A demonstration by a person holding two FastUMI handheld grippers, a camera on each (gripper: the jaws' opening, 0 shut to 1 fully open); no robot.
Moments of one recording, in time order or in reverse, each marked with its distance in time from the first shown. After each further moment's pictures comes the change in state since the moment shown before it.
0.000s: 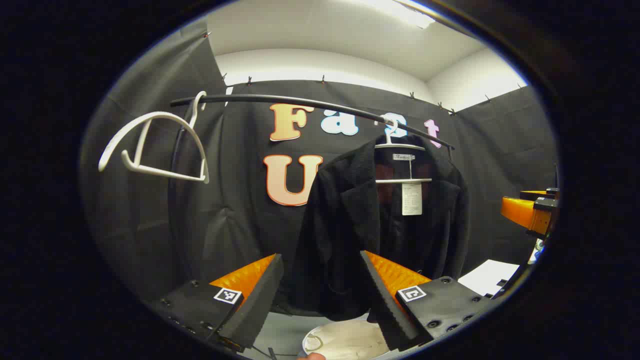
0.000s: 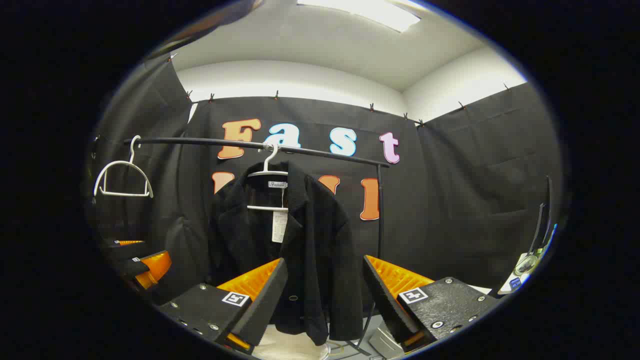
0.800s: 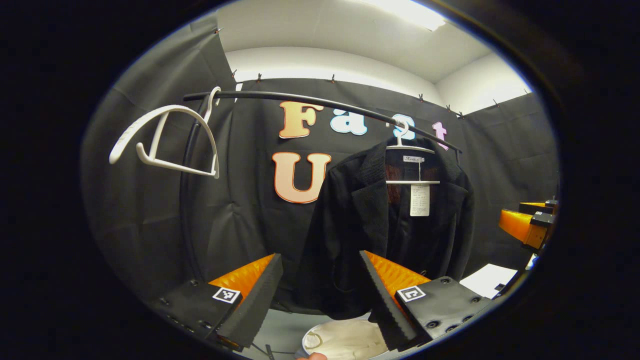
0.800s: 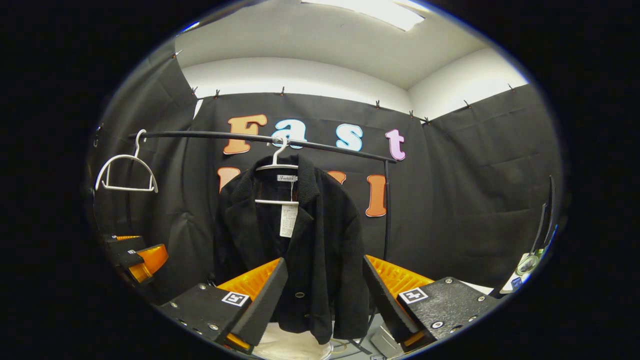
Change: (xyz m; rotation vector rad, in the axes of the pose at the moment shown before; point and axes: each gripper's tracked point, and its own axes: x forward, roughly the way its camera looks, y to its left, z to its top) left arm -0.008 0.010 0.005 -0.036 -0.004 0.010; right arm -0.002 0.020 -0.008 0.002 0.014 0.032
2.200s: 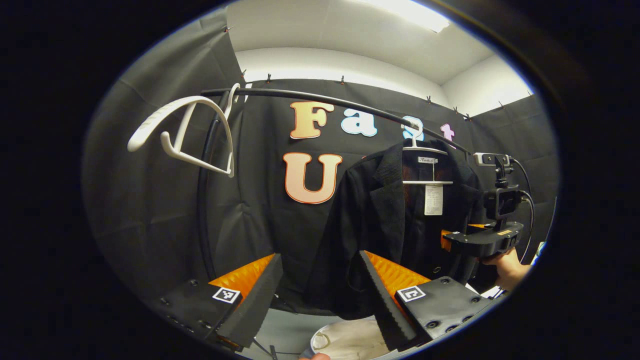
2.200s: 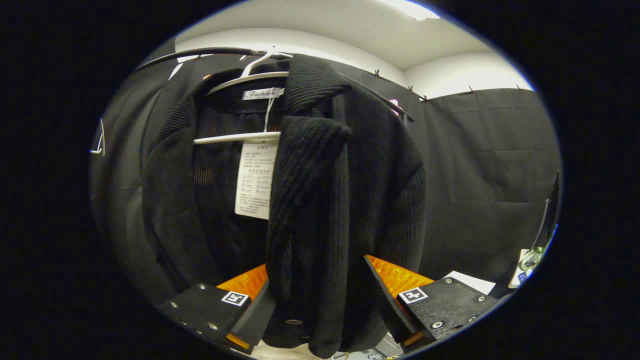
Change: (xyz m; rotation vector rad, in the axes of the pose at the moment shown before) left arm -0.009 0.034 -0.003 -0.004 -0.002 0.041; right arm 0.200 0.004 -0.106 -0.075 0.134 -0.153
